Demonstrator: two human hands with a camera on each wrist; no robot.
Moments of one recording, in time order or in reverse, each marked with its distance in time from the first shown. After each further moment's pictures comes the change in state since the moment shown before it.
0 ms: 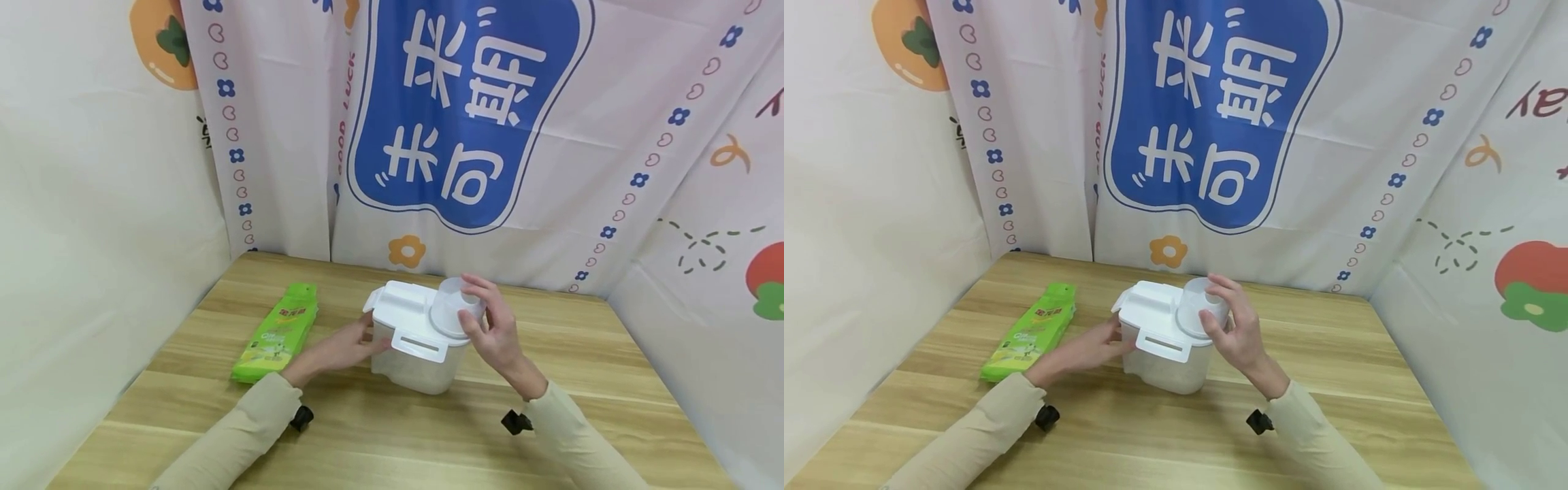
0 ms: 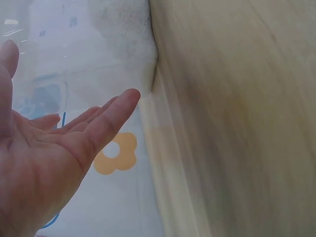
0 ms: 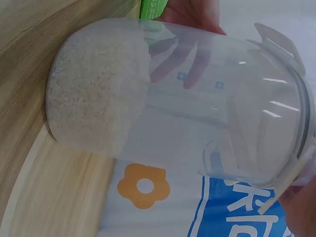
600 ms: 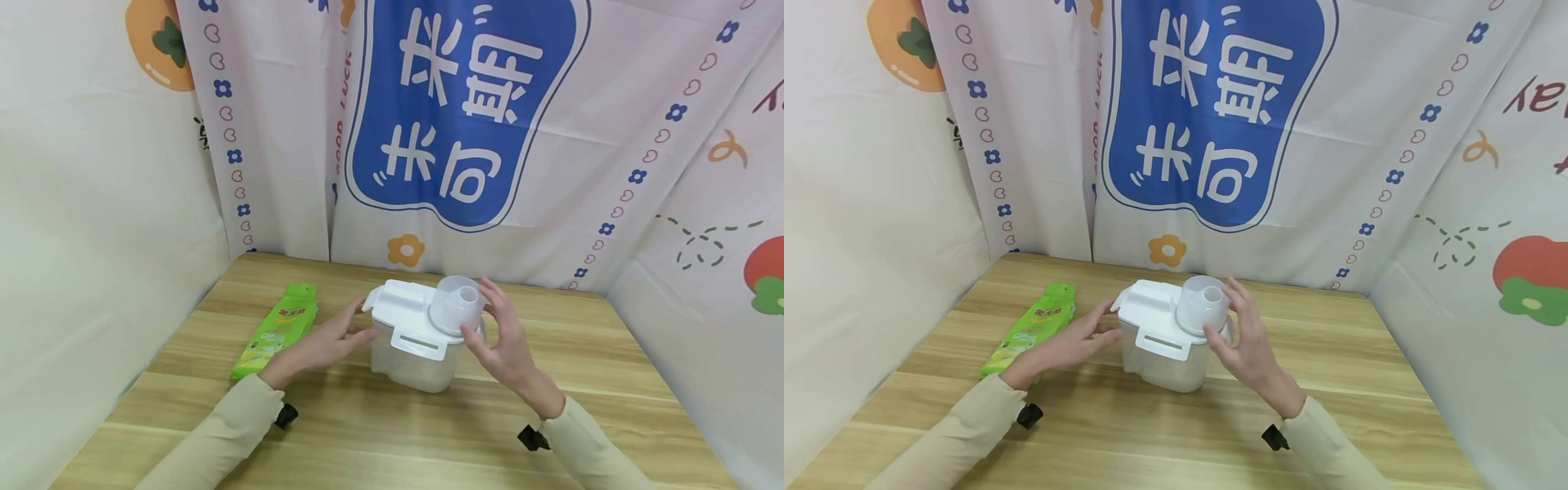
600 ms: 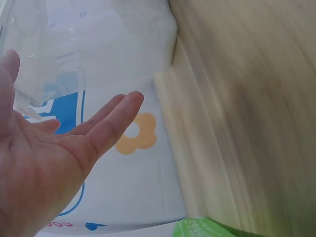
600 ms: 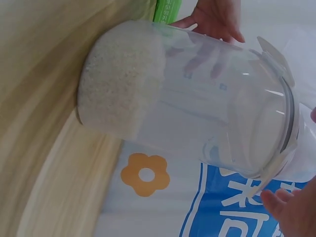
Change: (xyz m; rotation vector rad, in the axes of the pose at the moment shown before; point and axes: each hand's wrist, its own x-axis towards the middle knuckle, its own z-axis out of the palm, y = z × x) left_hand -0.024 0.015 -0.022 0.005 0.067 -0.065; right_hand -0.016 -0.017 -0.017 -0.226 -0.067 0.034
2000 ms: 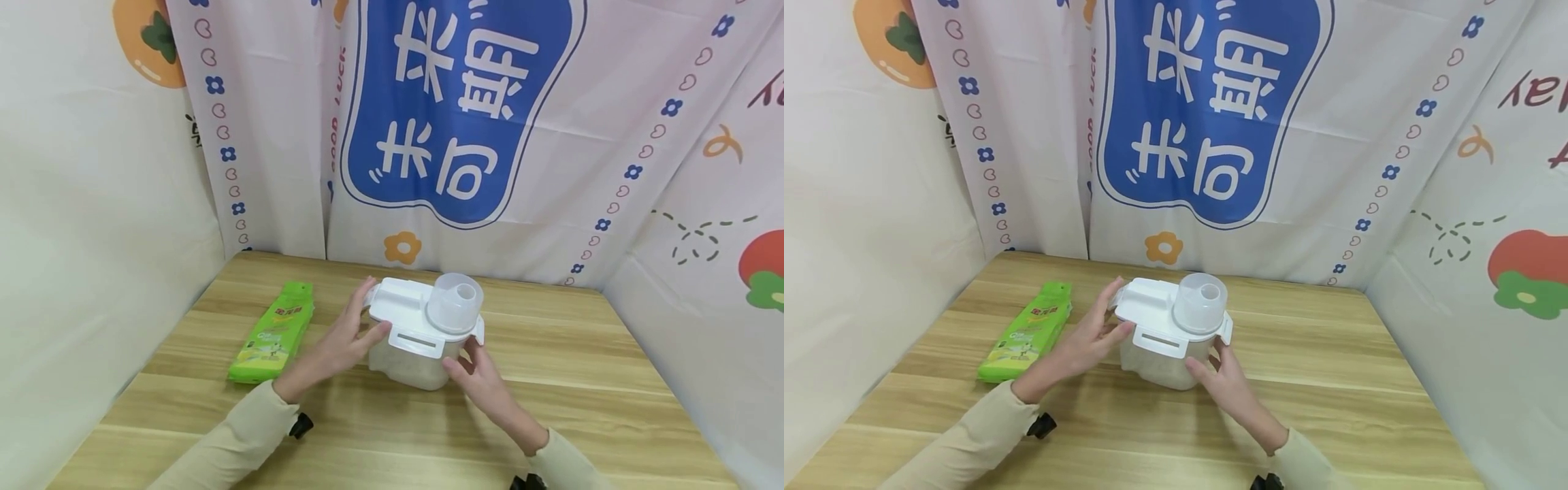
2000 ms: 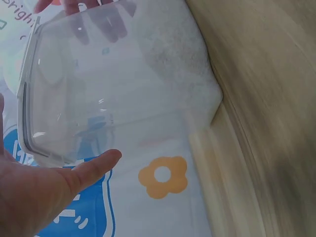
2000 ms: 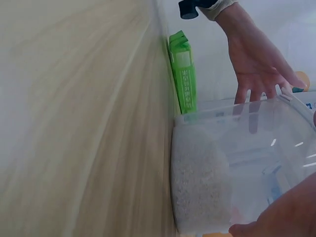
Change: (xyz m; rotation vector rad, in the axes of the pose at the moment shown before) left_hand 0.003 0.042 0.026 -0.099 0.238 0.201; right_hand -0.056 -0.019 0.025 0.437 -0.233 0.734
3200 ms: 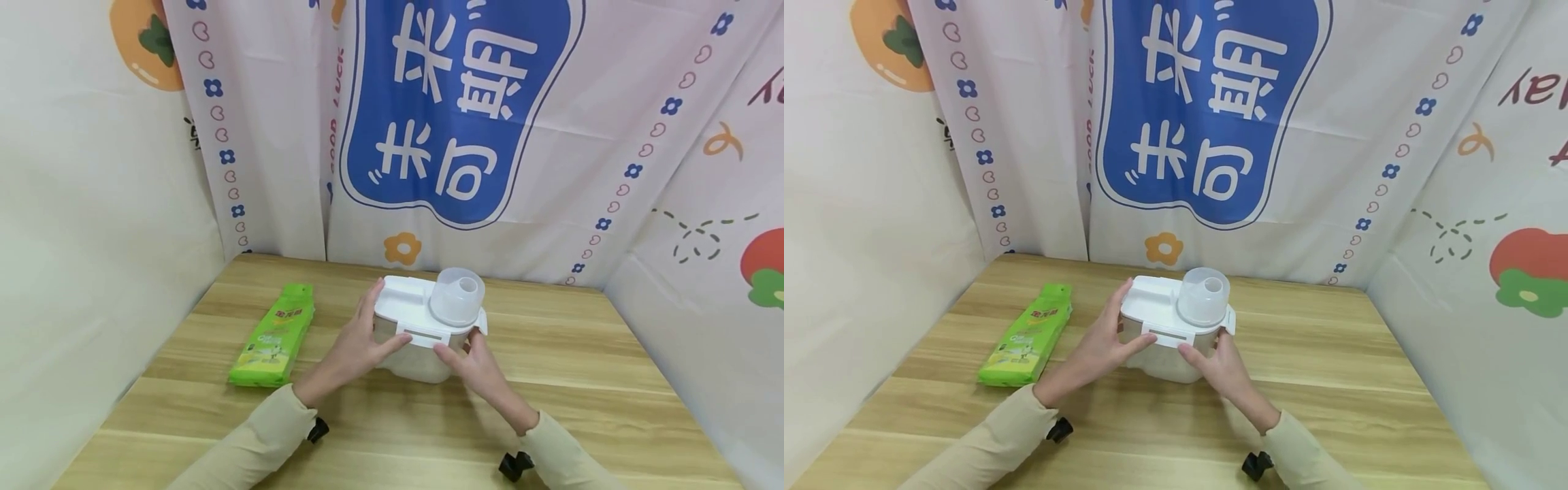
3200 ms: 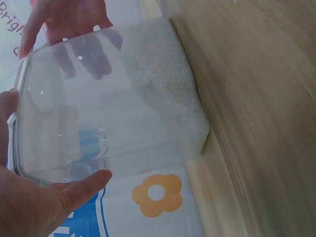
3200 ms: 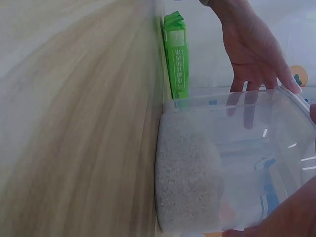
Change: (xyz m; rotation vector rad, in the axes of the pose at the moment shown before) left_hand 0.010 -0.010 0.025 0.237 0.153 0.070; right_hand 0.027 0.002 0.001 -0.118 0.088 -0.012
